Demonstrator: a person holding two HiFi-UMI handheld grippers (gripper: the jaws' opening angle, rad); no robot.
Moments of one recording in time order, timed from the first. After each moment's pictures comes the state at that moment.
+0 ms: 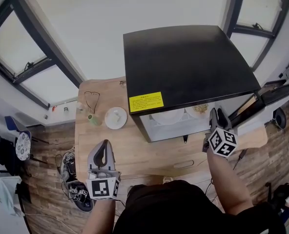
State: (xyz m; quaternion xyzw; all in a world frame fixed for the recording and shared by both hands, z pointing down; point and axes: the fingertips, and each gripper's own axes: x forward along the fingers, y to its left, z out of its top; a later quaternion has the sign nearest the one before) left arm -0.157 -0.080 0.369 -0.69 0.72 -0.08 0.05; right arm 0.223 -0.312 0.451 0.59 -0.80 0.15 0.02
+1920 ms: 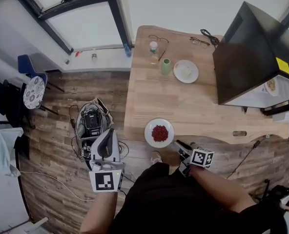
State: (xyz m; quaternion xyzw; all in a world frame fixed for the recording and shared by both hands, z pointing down) left arm -0.431 0.189 0.439 -0.63 0.77 -0.10 -0.02; right arm -0.191 0.123 0.703 0.18 -0.80 0.55 0.15
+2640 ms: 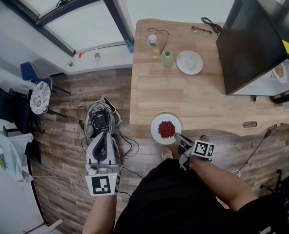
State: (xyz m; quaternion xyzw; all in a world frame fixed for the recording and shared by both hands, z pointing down) left arm -0.449 0.205 0.438 -0.62 0.77 -0.14 -0.01; right arm -0.225 0.122 0.728 0.18 -0.75 0.62 0.08
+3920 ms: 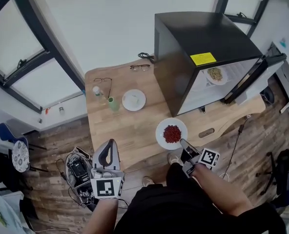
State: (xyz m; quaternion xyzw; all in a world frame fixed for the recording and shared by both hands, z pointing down) left arm -0.300 0.047 0.395 -0.76 0.64 -0.05 0.04; right arm -0.019 -0.012 0.593 0.33 -0.75 0.55 -0.12
